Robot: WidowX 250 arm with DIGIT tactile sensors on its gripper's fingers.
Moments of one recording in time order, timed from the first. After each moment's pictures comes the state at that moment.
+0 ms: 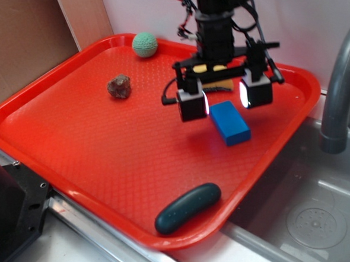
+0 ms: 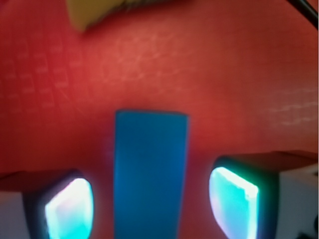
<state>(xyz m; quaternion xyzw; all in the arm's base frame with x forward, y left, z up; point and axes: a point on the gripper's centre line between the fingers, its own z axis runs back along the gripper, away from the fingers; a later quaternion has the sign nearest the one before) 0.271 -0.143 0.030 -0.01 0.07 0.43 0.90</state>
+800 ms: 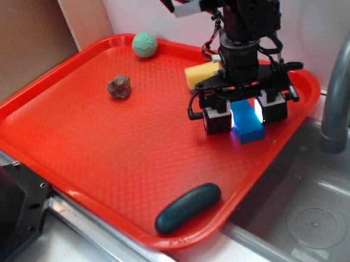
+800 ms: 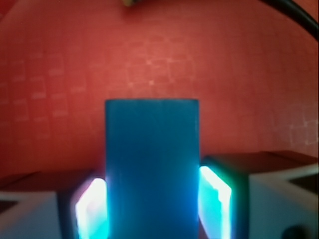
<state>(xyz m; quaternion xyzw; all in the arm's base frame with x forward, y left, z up) 0.274 -0.151 0.018 0.02 0.02 0.44 0.90</state>
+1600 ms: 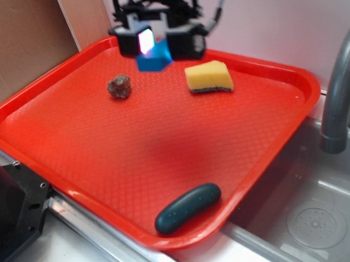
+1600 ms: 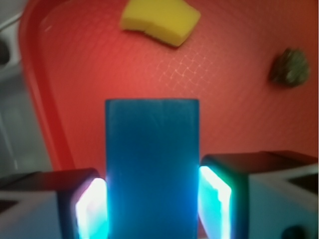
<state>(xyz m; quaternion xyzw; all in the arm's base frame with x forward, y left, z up) 0.220 -0.090 0.146 -0.08 0.06 0.06 0.99</state>
